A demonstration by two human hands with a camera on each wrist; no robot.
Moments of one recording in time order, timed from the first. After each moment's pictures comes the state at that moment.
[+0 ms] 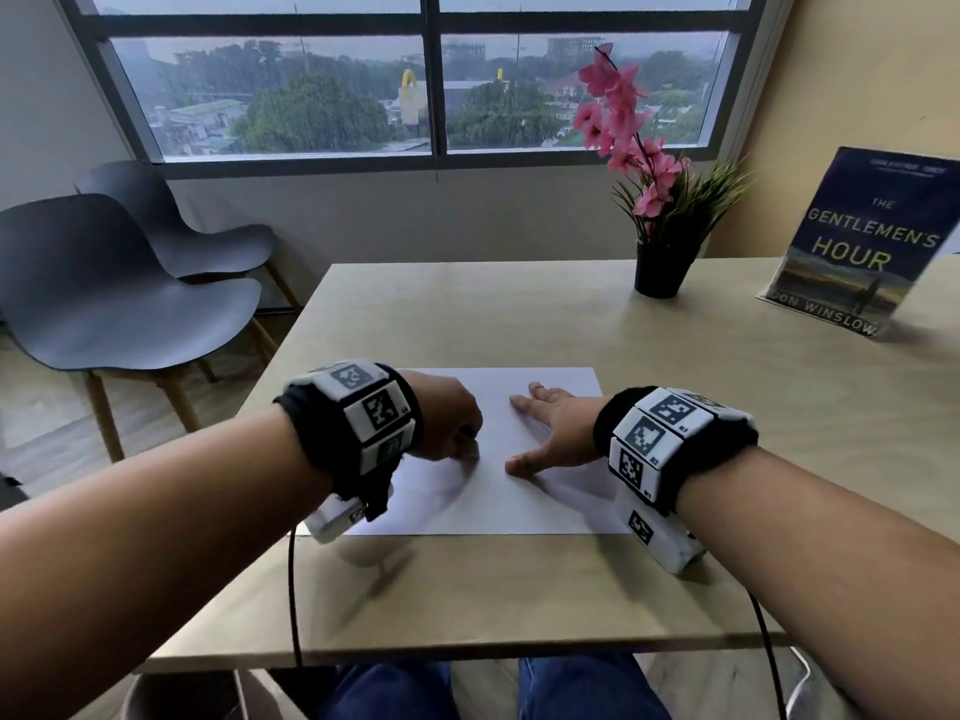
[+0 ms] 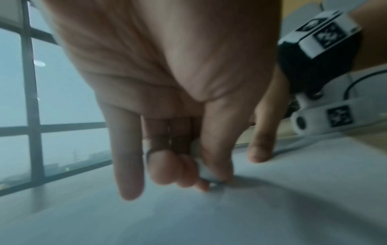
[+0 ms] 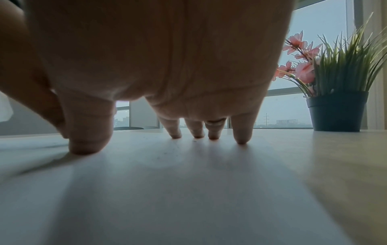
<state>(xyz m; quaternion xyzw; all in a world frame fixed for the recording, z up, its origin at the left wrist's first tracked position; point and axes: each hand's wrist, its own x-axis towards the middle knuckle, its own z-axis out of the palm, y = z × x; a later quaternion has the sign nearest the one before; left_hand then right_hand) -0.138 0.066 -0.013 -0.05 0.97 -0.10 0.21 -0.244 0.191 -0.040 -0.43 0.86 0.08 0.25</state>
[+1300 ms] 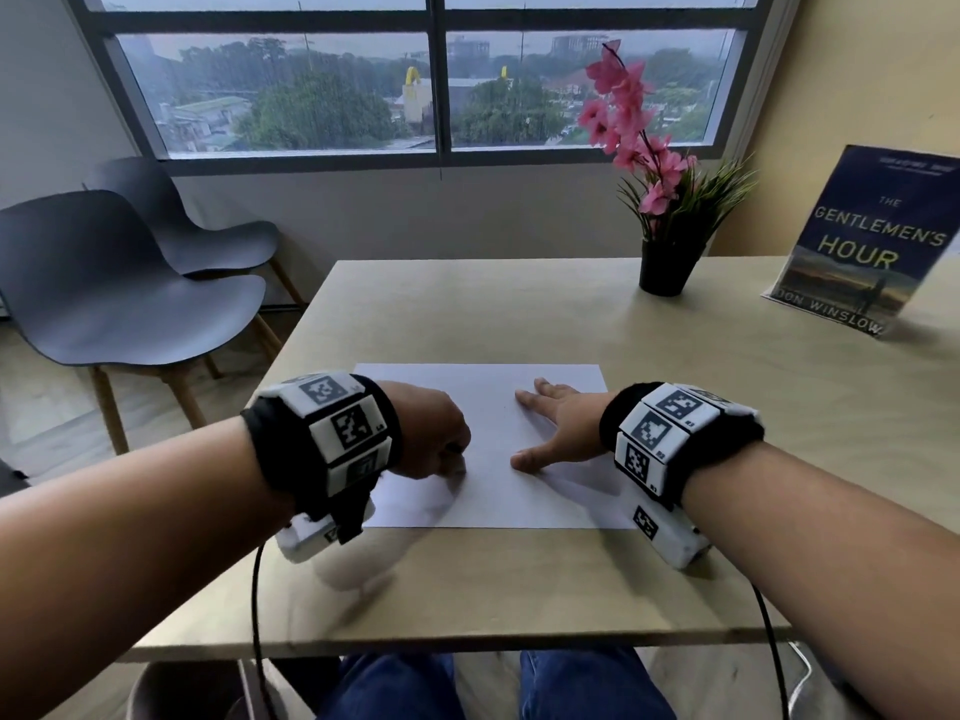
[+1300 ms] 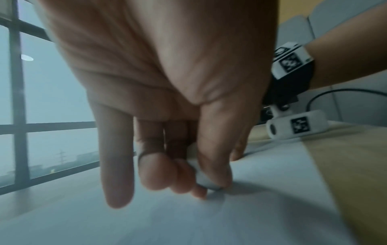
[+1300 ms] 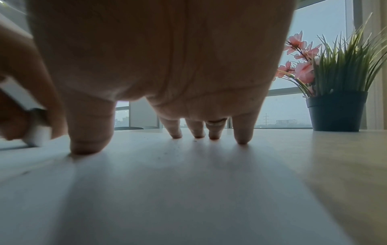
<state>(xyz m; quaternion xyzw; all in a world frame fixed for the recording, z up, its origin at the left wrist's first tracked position) -0.115 0.061 -0.017 -0.05 0.97 -0.10 0.23 -0.245 0.191 -0.040 -0.43 0.86 0.08 0.25</state>
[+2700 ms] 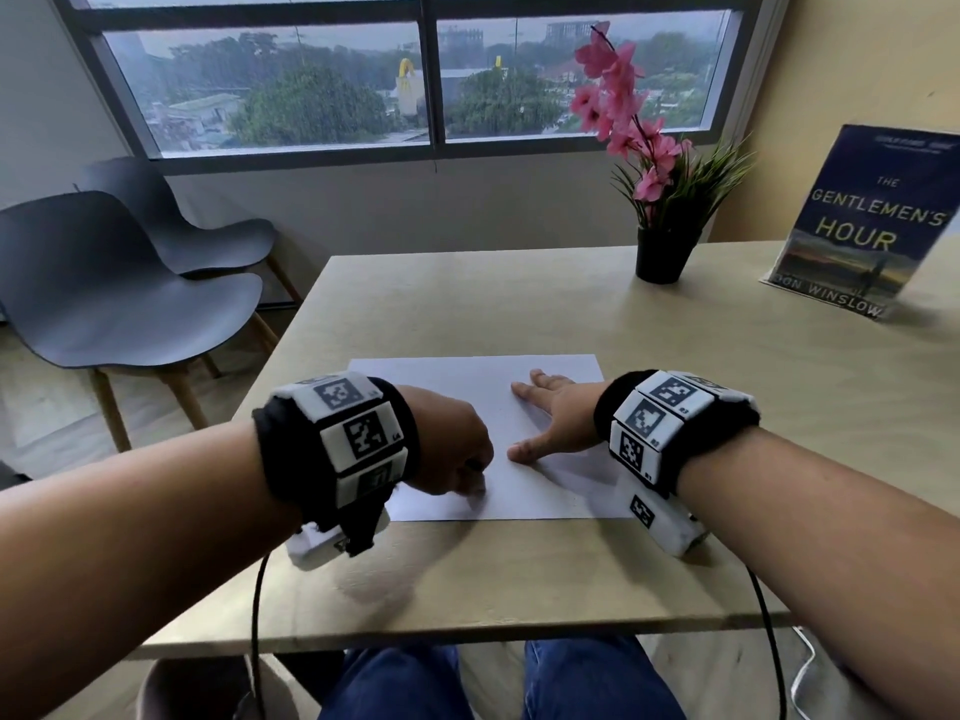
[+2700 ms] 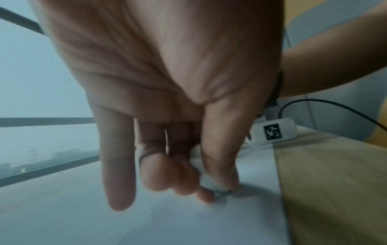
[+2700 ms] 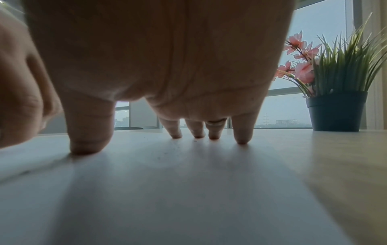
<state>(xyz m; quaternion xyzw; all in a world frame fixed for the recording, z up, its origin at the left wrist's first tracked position) -0.117 0.086 -0.013 -0.02 0.96 -0.09 0.26 -0.244 0.192 -0.040 -0.43 0.86 0.09 0.24</state>
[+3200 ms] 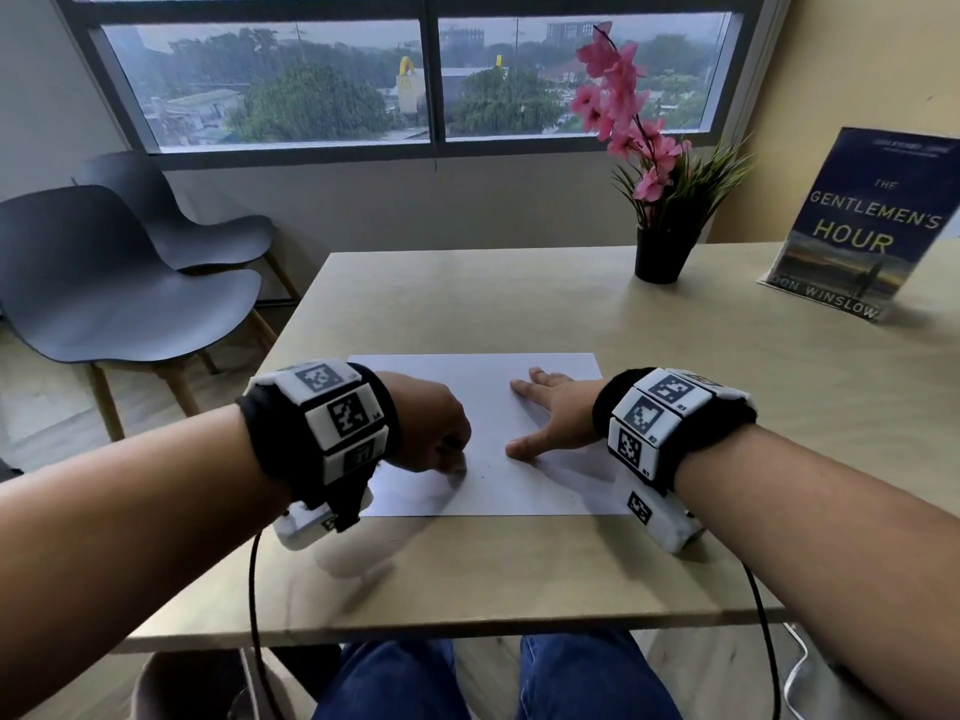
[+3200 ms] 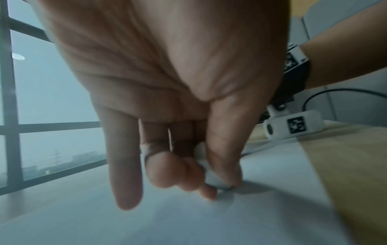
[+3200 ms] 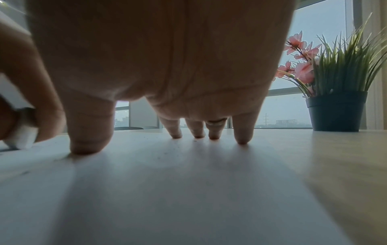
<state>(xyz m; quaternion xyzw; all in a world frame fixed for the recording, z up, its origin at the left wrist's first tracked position) -0.114 0.069 -0.014 -0.04 0.97 -0.09 0.23 -0.242 0.192 -0.039 -0.43 0.86 0.09 0.24</state>
